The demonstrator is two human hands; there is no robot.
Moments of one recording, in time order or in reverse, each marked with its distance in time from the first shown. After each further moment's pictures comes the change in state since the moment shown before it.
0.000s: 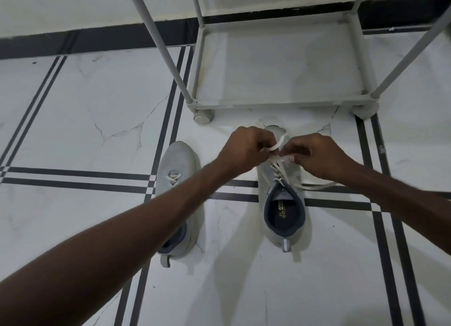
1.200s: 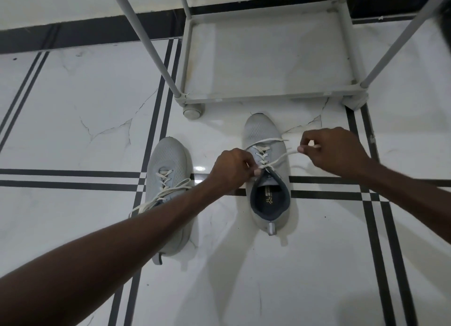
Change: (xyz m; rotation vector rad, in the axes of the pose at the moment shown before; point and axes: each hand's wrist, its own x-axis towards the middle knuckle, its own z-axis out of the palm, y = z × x) left_hand -0.030 -0.009 0.040 0.008 -0.164 -0.419; right_hand -0.011 0.046 -0.016 -0.385 0.133 0.025
